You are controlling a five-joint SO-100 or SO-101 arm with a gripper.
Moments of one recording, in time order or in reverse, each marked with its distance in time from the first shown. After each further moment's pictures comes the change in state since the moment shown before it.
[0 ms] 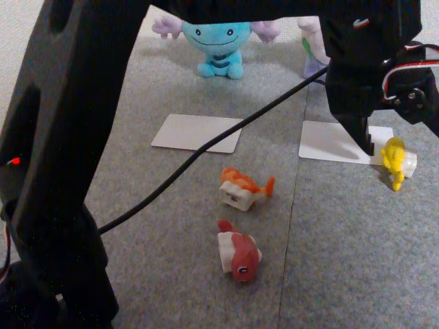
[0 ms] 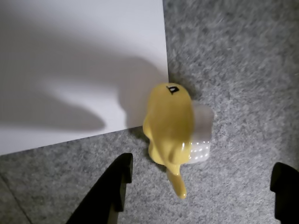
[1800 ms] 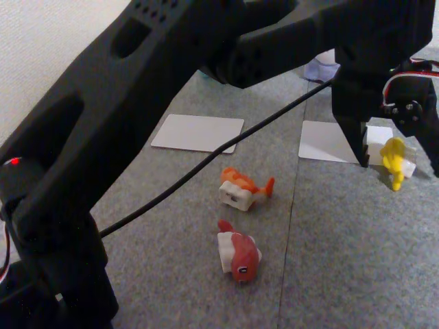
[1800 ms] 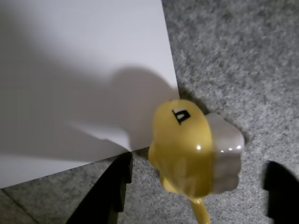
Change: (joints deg) arm -0.4 -21.5 -33.2 19.7 9.6
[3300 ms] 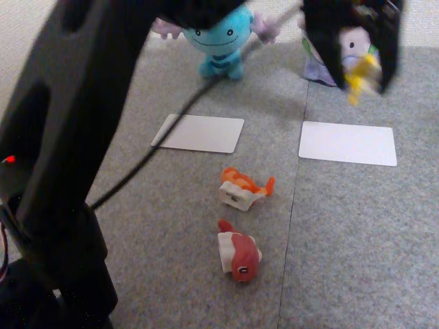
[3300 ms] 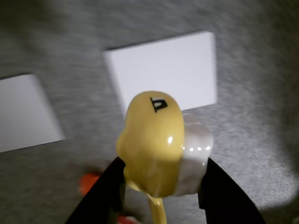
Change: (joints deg) arm -13.2 20.7 -1.1 16.8 6.1
